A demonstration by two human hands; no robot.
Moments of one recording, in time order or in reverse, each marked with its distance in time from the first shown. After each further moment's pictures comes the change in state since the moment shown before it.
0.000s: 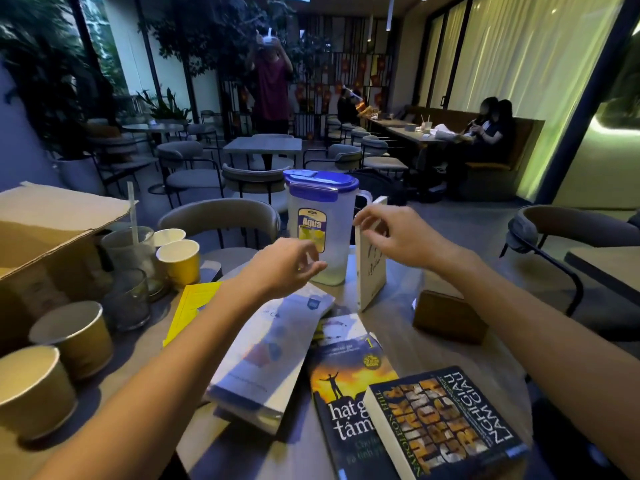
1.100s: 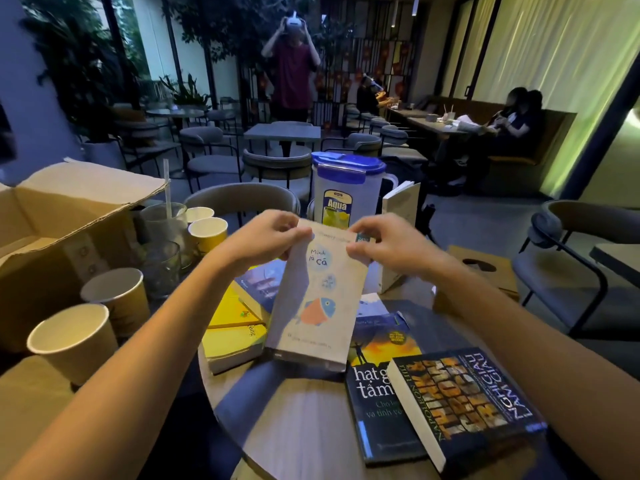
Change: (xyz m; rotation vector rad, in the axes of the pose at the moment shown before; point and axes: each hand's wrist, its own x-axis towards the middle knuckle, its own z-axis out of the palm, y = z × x) left_hand -0.044 -0.034 -0.040 -0.567 -0.008 -0.156; right_hand -0.018 -0.059 0.041 0.227 -0.150 0.132
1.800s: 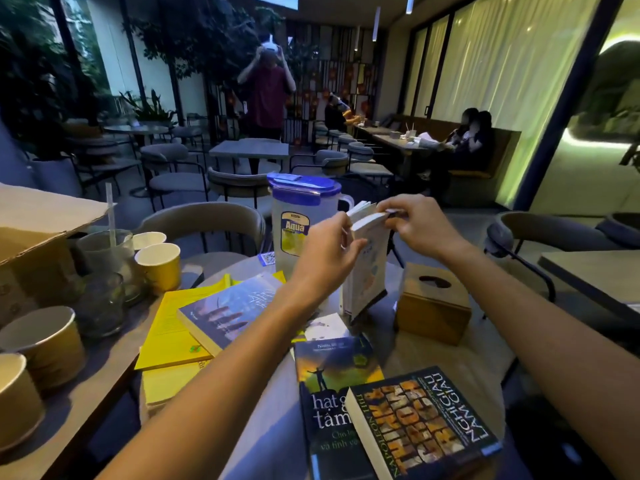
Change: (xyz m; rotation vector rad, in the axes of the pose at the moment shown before) left_hand 0.063 0.071 0.122 0.128 0.375 0.313; right_hand 0.006 0.067 -0.097 -0.237 0.363 0.030
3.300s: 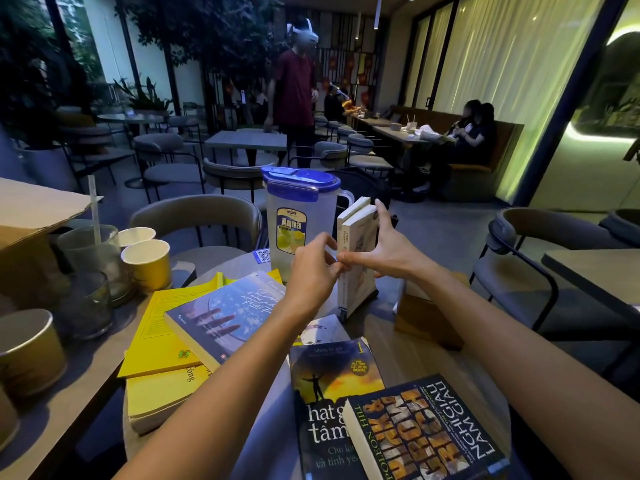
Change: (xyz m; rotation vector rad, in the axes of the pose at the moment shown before) left_hand -0.003 -0.052 0.038 -0.116 -0.070 -0.299; right_hand 0.006 0.024 0.067 0.201 -0.259 0.275
